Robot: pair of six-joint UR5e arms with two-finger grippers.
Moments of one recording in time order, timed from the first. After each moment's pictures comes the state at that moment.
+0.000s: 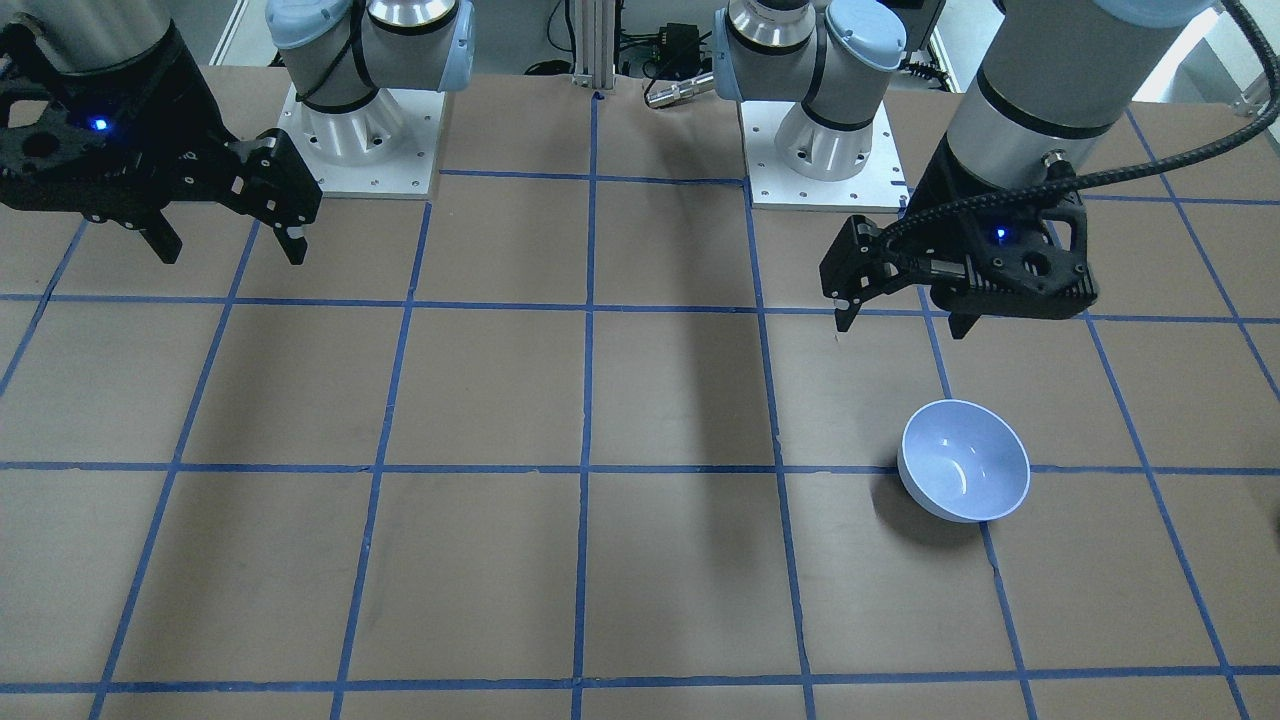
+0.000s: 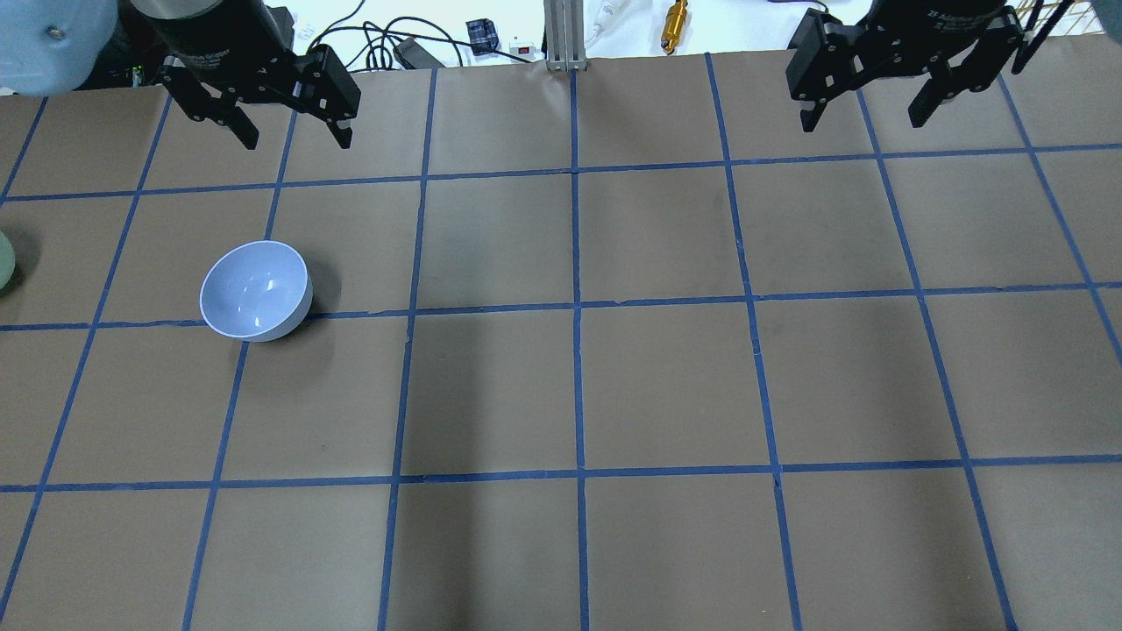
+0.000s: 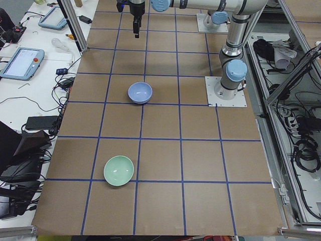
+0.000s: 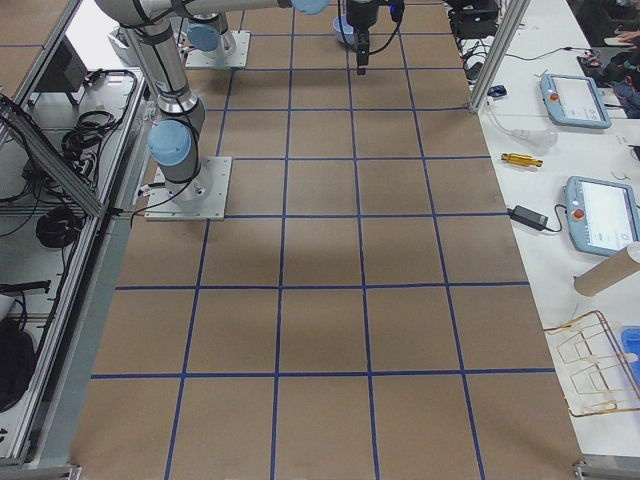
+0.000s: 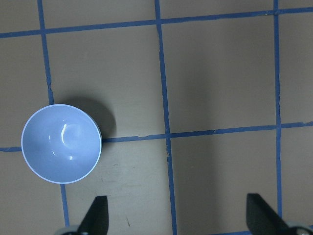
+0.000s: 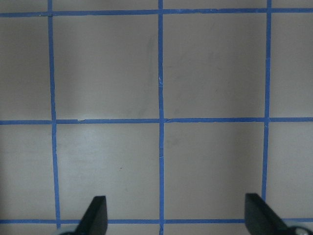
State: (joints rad) left arm -1.56 -1.71 -1.38 -1.57 1.56 0.06; right arm 1.54 -1.53 1.41 -1.53 -1.56 -0.03
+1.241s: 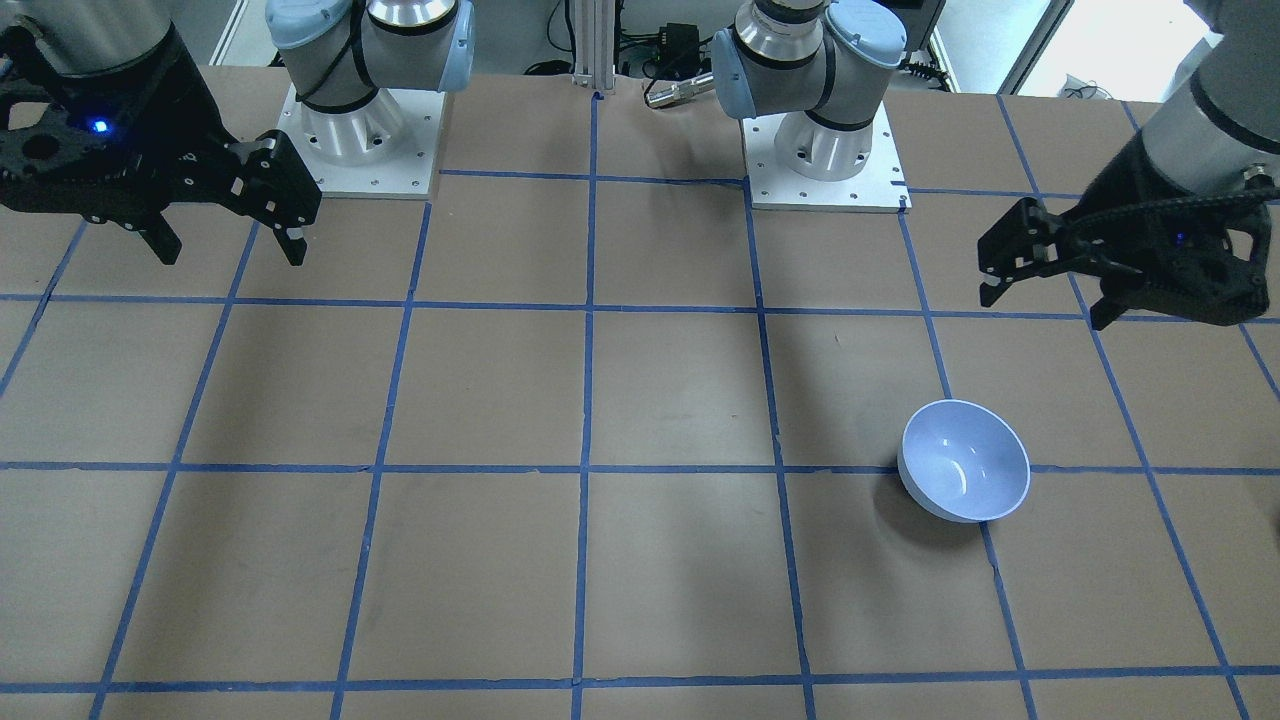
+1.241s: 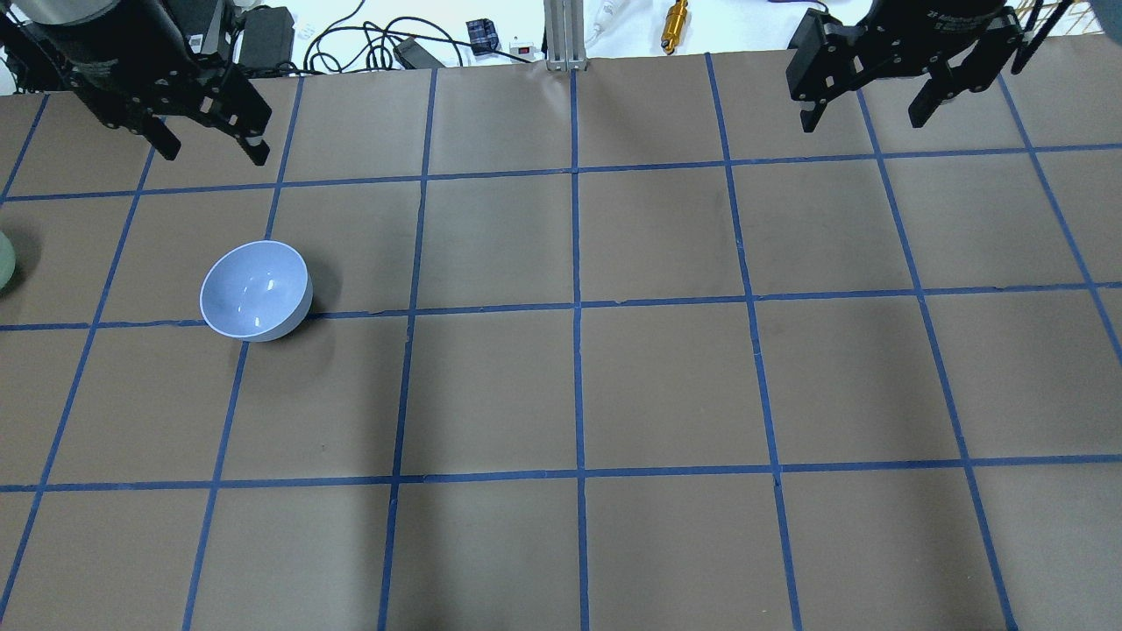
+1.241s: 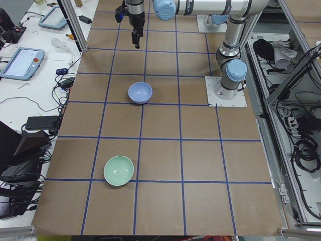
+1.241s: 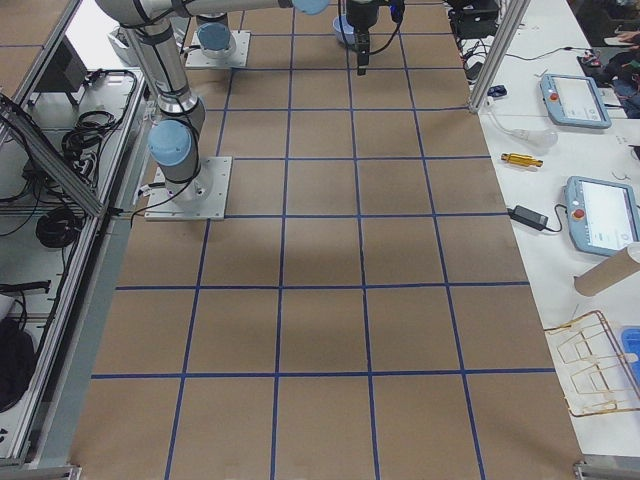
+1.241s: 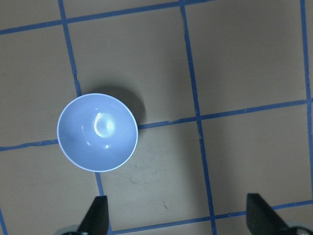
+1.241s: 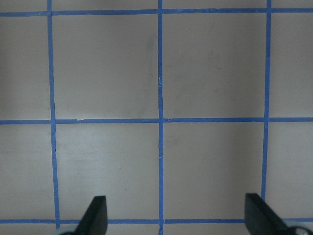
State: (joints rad) left arm -1.28 -1.70 -1.38 -1.69 1.57 0.54; right arm 1.54 -1.52 1.41 -1.53 -1.56 -0.04
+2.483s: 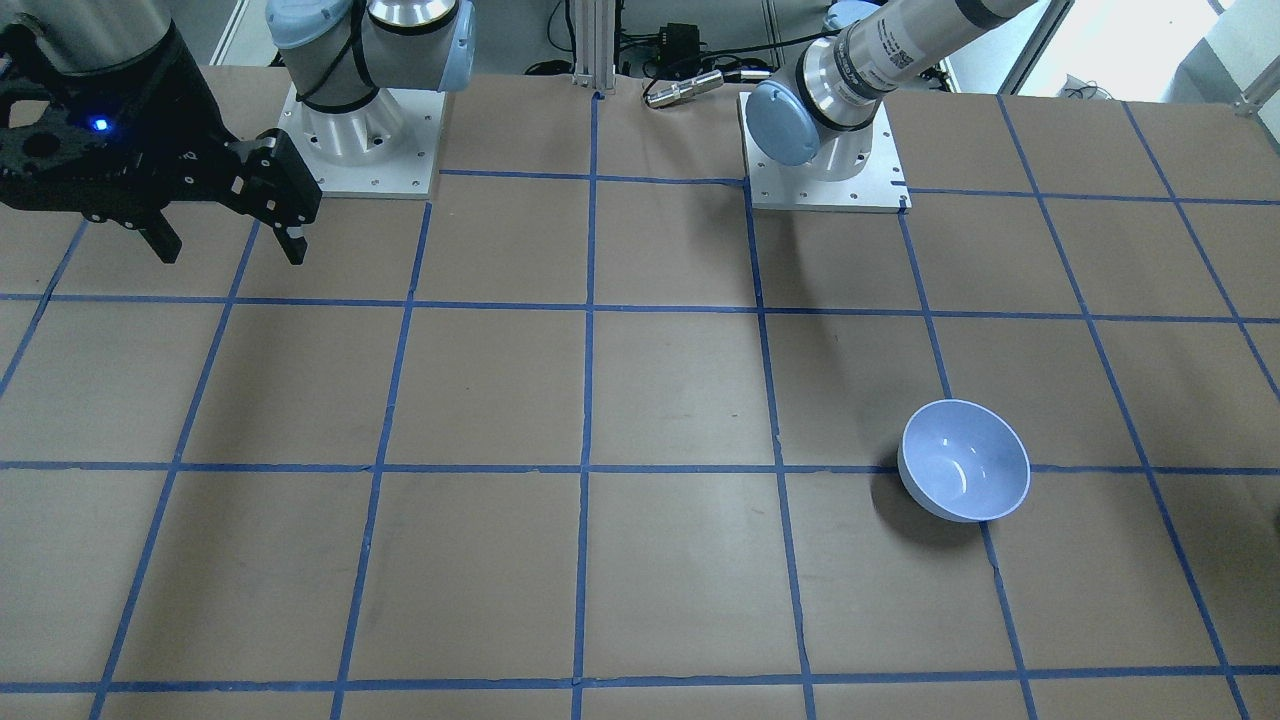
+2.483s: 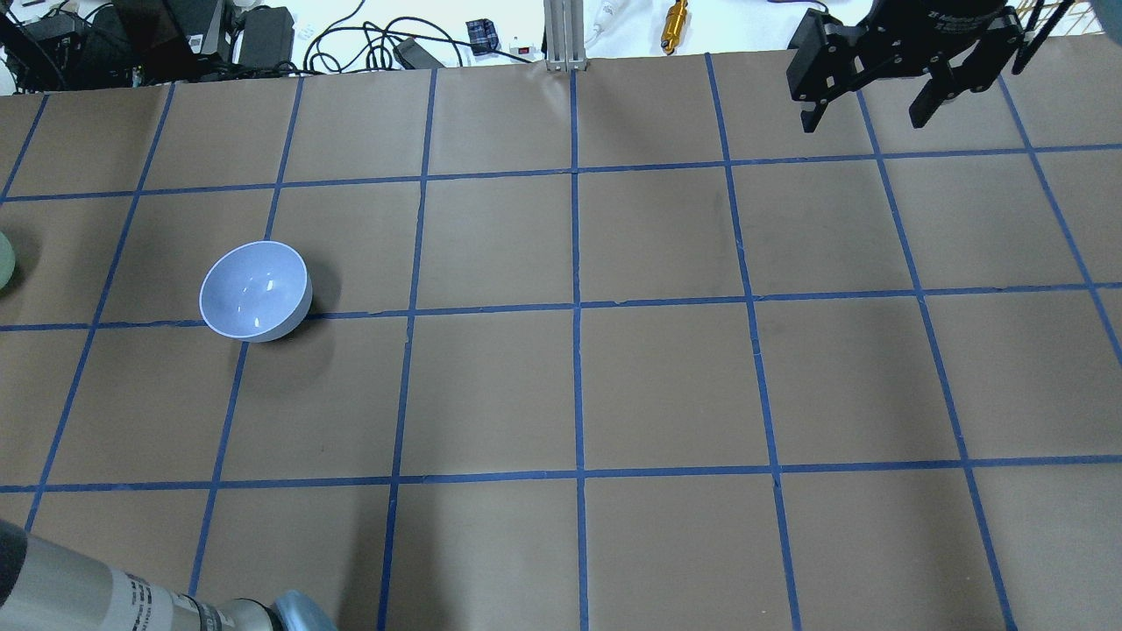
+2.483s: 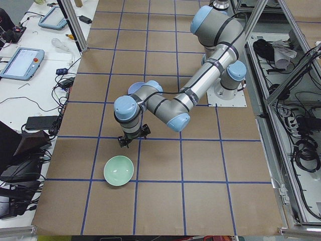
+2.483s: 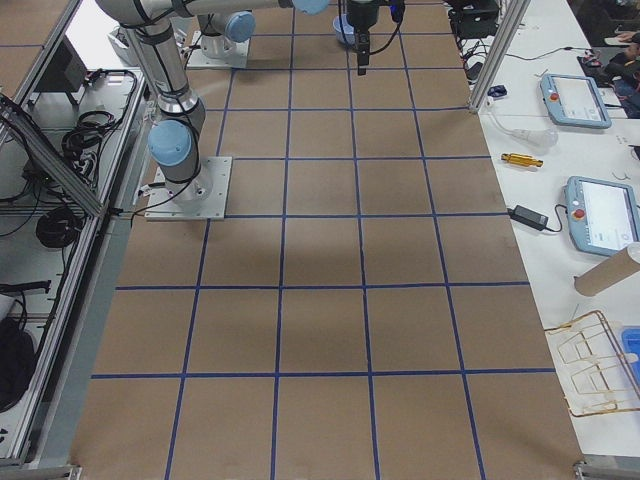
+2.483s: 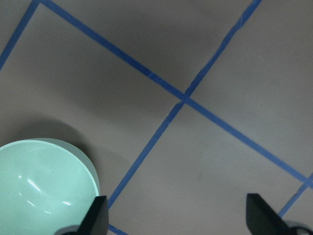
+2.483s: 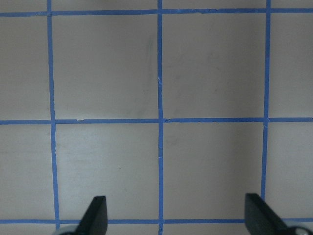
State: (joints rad) left arm -0.72 -2.15 -1.26 -1.28 1.63 2.01; right arm 1.54 -1.52 1.41 -1.53 -1.56 -0.04
